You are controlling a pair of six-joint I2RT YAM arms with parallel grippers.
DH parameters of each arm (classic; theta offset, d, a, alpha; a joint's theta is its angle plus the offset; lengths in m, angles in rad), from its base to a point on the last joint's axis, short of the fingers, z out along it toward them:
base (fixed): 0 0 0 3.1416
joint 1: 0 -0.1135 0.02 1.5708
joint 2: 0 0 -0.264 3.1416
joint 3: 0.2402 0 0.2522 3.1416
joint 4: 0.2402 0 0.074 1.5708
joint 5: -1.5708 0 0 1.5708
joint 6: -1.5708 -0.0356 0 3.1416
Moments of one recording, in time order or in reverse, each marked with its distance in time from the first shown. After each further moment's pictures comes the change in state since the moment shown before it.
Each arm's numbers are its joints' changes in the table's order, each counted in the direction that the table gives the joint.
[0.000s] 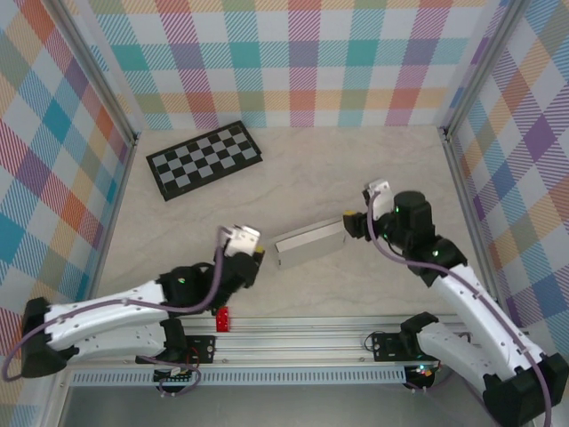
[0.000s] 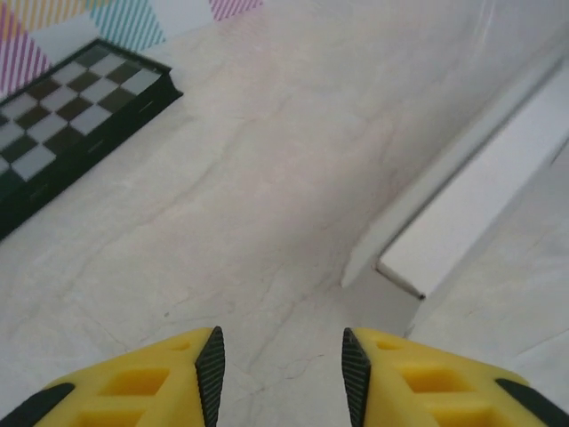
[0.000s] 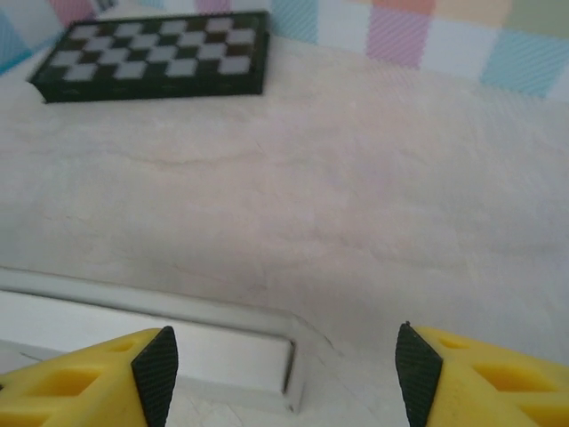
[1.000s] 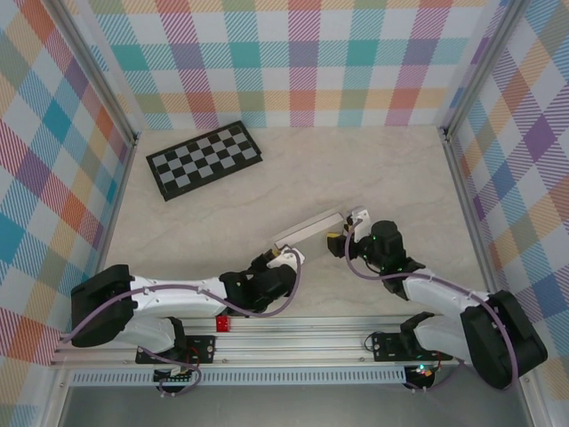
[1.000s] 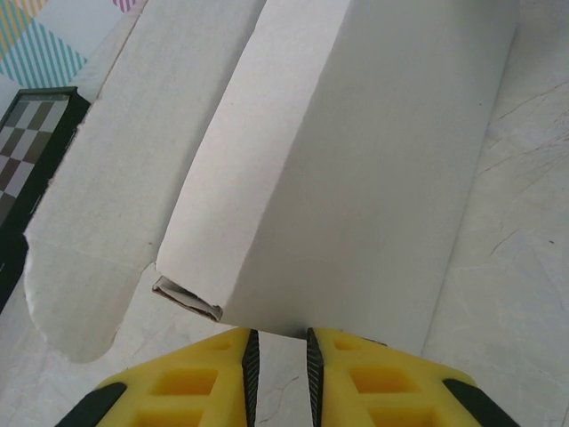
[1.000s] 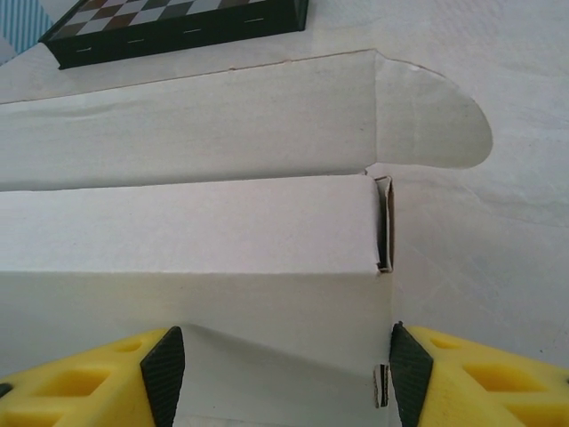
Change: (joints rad) left arm 0.097 0.469 -0.109 -0.414 0.065 -0.360; right arm -0.040 0.213 -0.550 -0.807 0.044 -0.180
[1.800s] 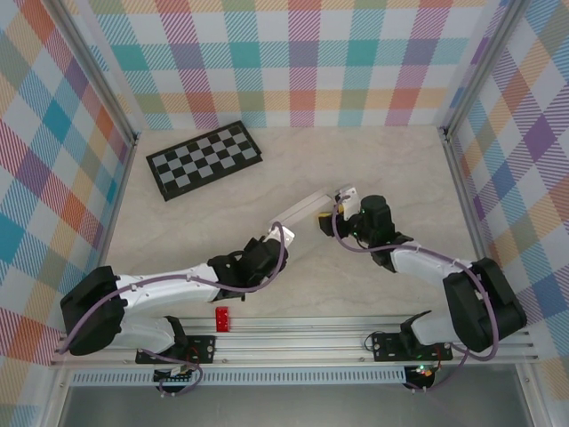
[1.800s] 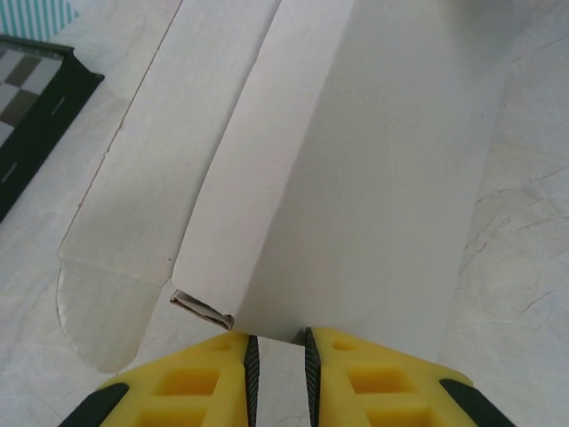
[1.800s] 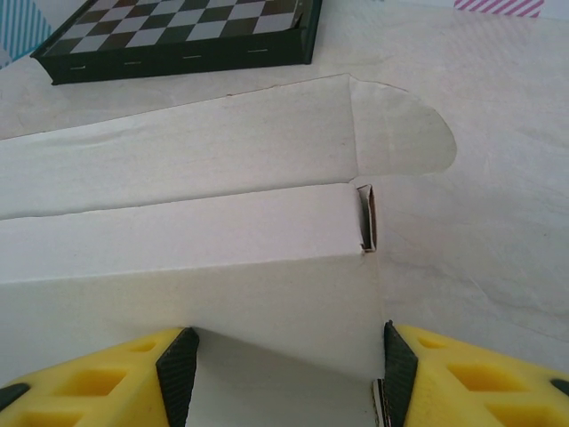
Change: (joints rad) left arm -0.162 -0.045 0.056 0.038 -0.165 0.030; right arm 0.019 0.221 0.235 0.021 0.039 0.060
